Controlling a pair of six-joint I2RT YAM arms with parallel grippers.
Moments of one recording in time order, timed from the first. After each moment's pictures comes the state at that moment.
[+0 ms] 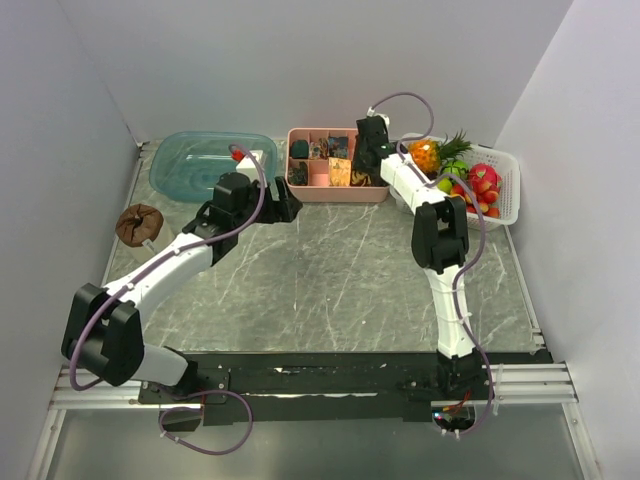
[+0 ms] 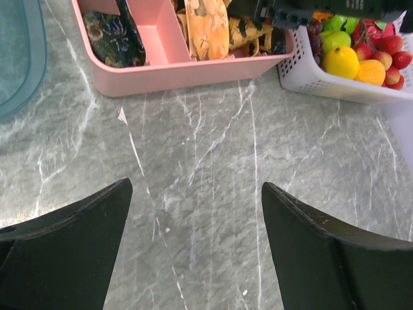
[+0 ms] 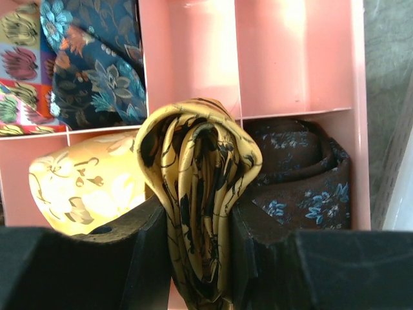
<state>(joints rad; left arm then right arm) -0.48 1.39 1.00 0.04 0.09 -0.43 0.32 2.38 2.15 -0.52 0.20 0.37</state>
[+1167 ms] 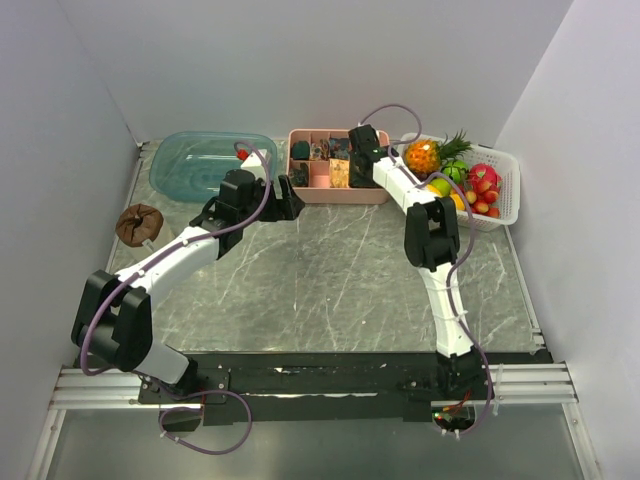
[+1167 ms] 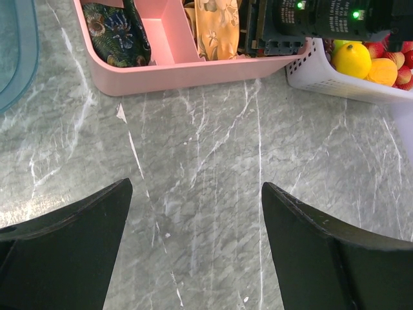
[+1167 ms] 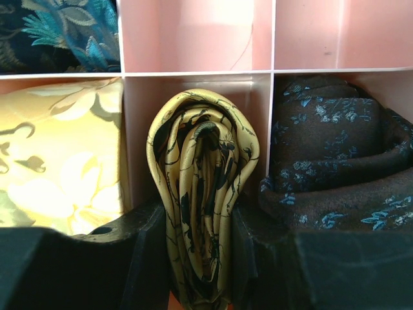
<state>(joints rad) -0.47 1.47 1.04 0.05 0.10 -0.45 0.35 2.47 2.23 -0.68 0.20 0.32</state>
